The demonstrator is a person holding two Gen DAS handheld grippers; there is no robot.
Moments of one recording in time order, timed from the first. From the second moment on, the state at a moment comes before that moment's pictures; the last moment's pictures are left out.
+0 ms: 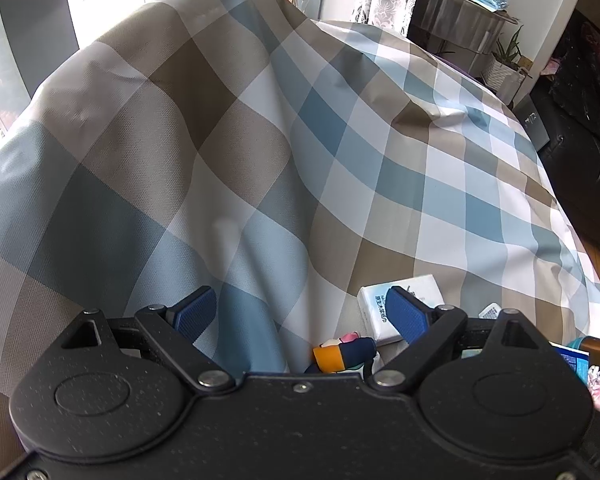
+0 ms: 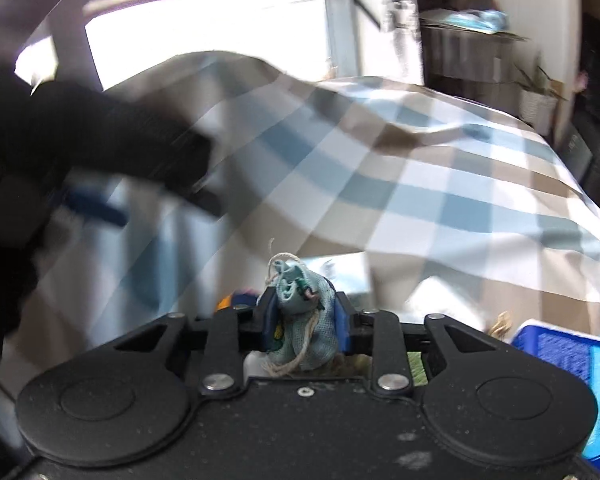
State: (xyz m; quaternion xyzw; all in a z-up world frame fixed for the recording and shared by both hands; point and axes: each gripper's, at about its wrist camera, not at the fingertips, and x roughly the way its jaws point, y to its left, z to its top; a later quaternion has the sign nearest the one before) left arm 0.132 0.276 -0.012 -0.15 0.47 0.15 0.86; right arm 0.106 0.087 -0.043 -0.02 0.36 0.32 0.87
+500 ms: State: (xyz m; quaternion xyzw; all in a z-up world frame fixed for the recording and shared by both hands) left arm 0.133 0.277 -0.015 -0.15 0.47 0.16 0.85; right arm 0.103 0.045 0.008 0.08 0.36 0.34 0.86
